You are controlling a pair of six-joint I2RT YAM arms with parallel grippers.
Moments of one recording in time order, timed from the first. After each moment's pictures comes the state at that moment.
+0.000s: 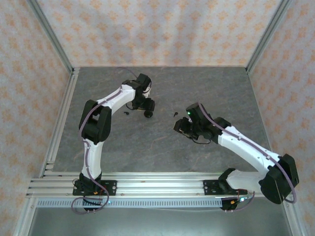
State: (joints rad) left arm -0.39 2.11 1.70 -0.88 0.10 -0.28; right arm 0.65 1.16 0.89 -0.63 -0.18 1.02
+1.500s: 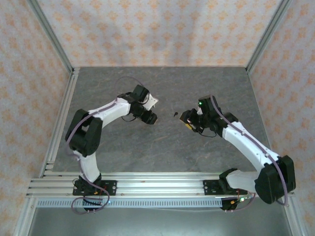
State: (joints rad) left arm -0.45 1.82 1.29 -0.61 0.33 0.08; right arm 0.44 1.22 0.91 -0.58 -0.37 1.03
